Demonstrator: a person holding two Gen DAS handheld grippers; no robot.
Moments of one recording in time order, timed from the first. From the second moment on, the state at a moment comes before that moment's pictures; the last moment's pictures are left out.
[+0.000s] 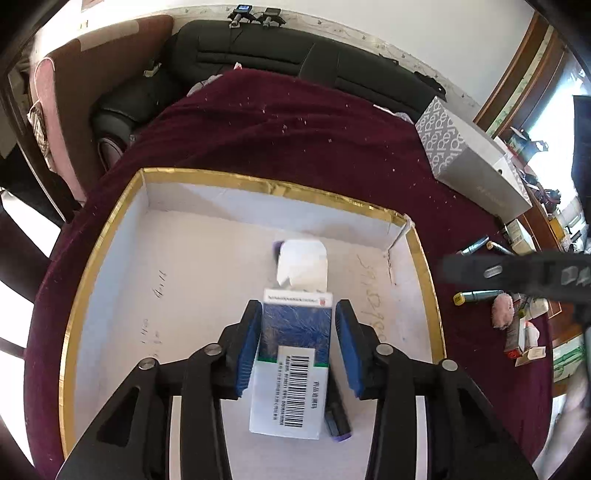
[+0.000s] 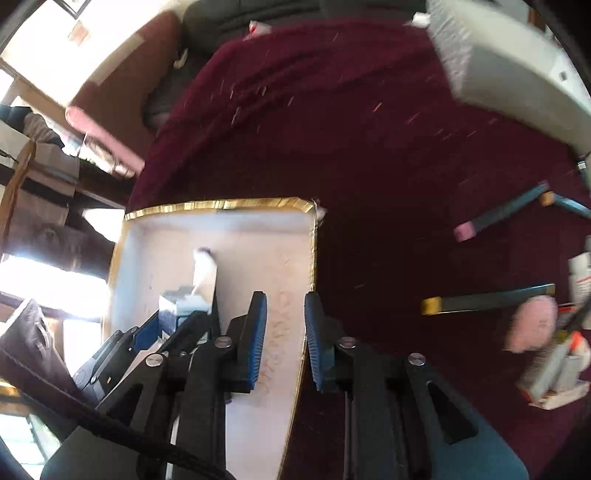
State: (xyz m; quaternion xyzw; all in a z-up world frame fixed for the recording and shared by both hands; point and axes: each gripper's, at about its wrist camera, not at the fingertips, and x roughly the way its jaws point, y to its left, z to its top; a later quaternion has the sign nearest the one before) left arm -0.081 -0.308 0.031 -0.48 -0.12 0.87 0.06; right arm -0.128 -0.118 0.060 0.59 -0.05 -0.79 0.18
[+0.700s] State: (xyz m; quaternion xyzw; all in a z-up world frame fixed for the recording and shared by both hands) left arm -0.036 -0.315 0.092 -0.47 -0.18 0.87 0.00; right arm -0.047 0.097 0.086 0.51 -0.15 -0.85 -0.01
